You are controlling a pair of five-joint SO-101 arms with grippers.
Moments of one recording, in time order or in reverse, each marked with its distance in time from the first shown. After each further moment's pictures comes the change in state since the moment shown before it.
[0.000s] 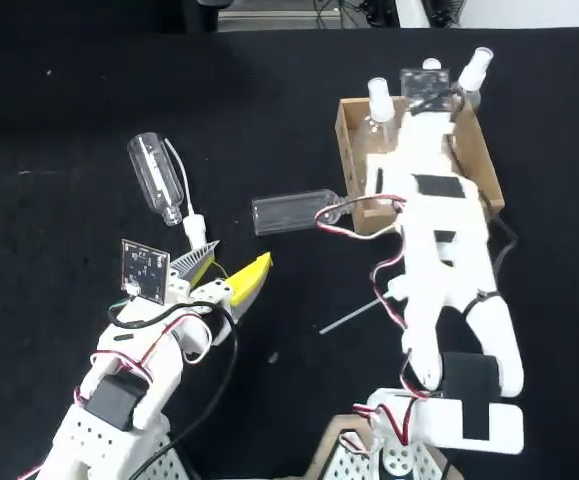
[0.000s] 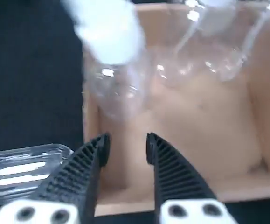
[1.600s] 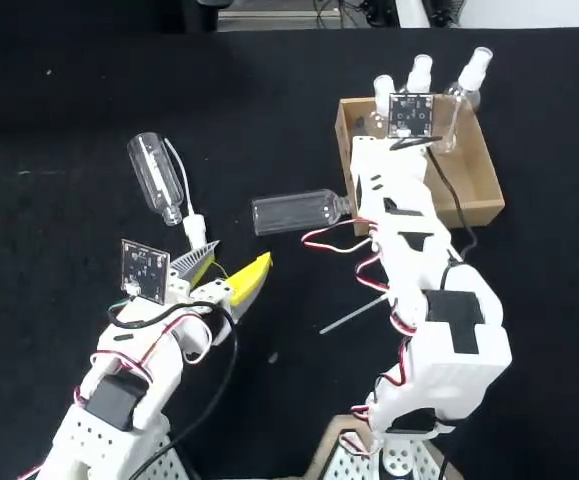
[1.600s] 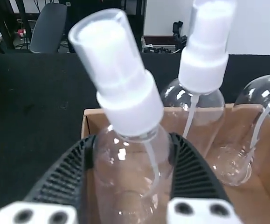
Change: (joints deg) left arm 0.0 0.0 0.0 0.0 0.0; right arm -2.6 20.4 9.7 -59.8 0.0
